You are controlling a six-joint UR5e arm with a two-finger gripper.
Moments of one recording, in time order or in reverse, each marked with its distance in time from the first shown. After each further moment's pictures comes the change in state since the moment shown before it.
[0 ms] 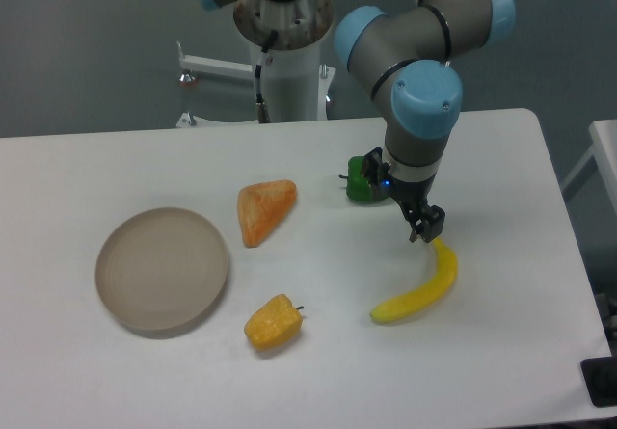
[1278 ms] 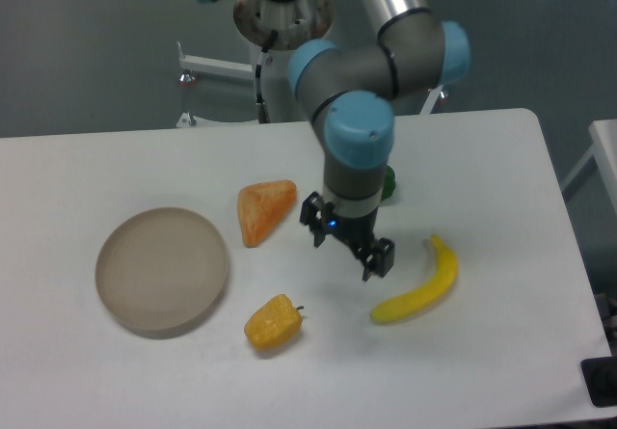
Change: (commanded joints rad) arm -0.208 -0.120 0.038 0.215 -0.058 -0.396
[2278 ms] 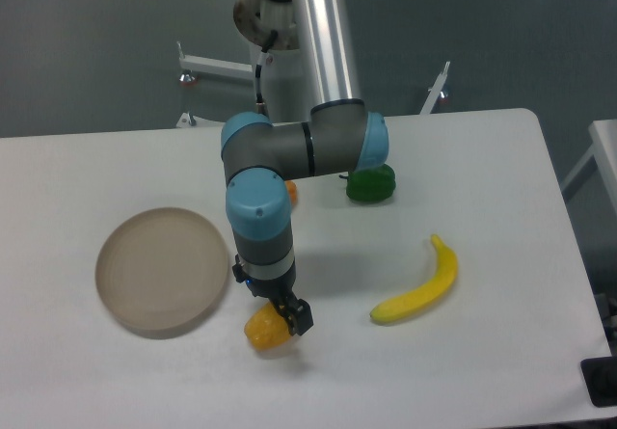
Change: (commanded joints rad) arm -0.098 -0.123 0.006 0.110 0.080 0.026
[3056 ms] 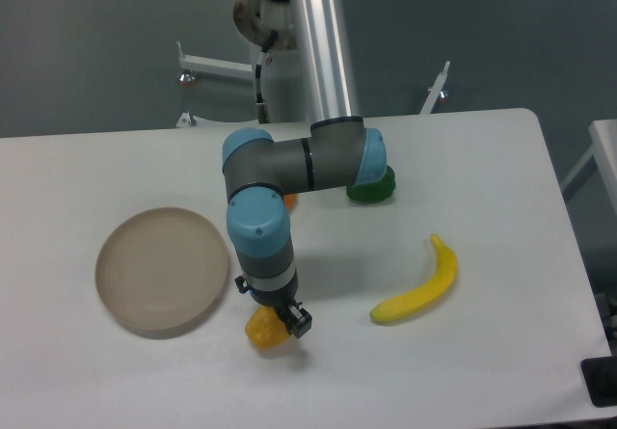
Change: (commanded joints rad) arm 0.008 0.012 0.009 -0.032 0.015 -0.002
